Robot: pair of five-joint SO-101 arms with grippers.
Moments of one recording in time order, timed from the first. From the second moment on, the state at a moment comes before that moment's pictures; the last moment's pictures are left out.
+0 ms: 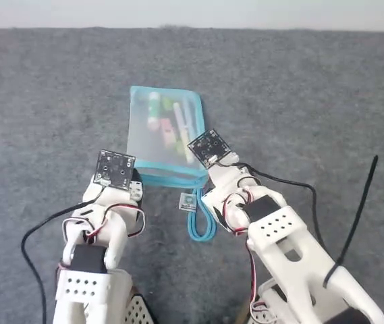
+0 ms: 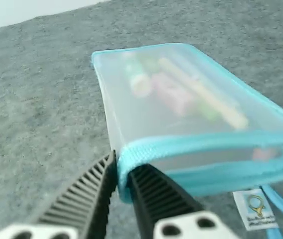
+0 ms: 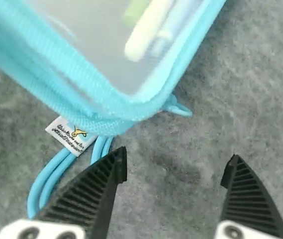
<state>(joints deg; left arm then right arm) -0.7 -84.0 88.3 42.9 -4.5 -31.6 -35.3 62.9 37.5 9.1</state>
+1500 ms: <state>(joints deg) -0.5 -84.0 88.4 42.4 -4.1 -33.6 5.3 42.4 19.3 -20.4</state>
